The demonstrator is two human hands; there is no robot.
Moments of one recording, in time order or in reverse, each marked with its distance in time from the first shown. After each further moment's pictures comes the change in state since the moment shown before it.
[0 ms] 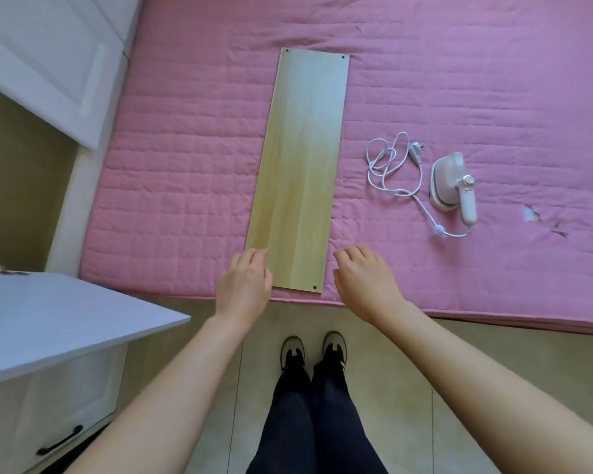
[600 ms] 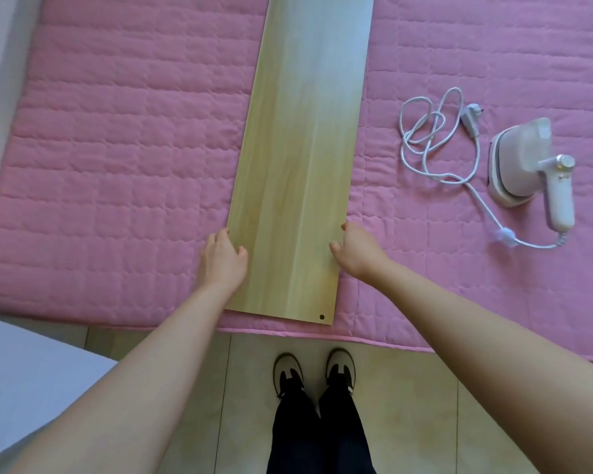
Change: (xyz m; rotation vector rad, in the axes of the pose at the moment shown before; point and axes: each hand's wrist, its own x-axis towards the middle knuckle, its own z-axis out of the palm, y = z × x) left_hand 0.166 -0.081 0.157 -0.254 -0.087 -0.454; right_hand 0.172 0.059 0.167 0.507 -0.324 0.423
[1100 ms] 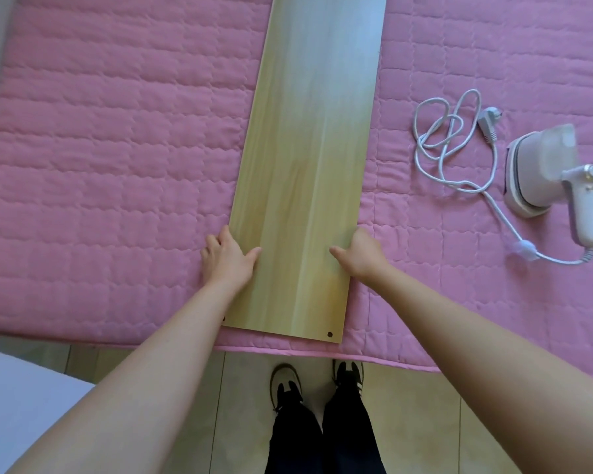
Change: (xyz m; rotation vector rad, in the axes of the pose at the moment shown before) left_hand 0.045 -0.006 0.025 -0.011 -0.049 -0.076; right_hand 0.042 0.004 0.025 0.085 0.032 0.170
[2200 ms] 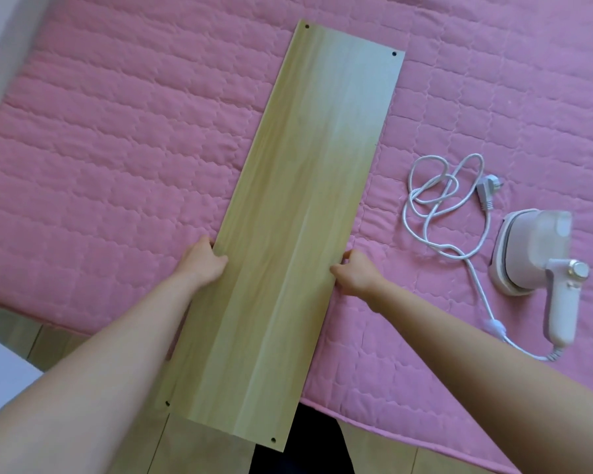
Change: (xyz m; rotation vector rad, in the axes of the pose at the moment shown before) left_hand 0.028 0.024 -0.003 -0.092 -0.104 -0.148; right_hand 0.045 0.013 -0.067 0.206 -0.276 -0.014
